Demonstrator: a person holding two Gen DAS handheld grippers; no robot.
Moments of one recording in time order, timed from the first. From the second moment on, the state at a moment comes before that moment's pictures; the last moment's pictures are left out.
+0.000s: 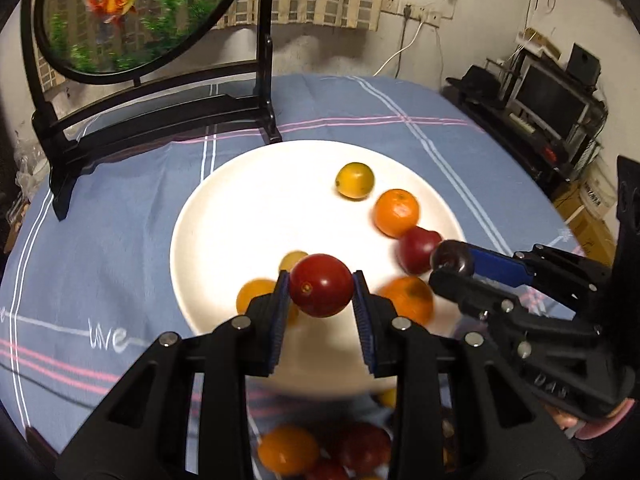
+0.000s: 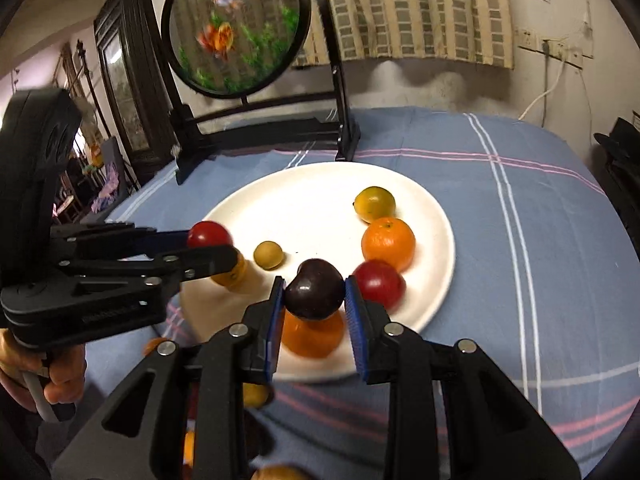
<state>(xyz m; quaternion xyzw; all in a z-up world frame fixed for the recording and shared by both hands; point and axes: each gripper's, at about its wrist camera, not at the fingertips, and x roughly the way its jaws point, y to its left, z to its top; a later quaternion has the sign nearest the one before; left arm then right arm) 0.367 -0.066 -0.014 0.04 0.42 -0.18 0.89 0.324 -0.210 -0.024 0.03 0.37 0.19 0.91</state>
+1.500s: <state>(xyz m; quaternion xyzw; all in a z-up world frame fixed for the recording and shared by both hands) 0.217 0.072 -0.036 -0.10 0.37 -0.02 0.92 0.173 -0.144 -0.064 -0.02 0.44 0.10 0.89</state>
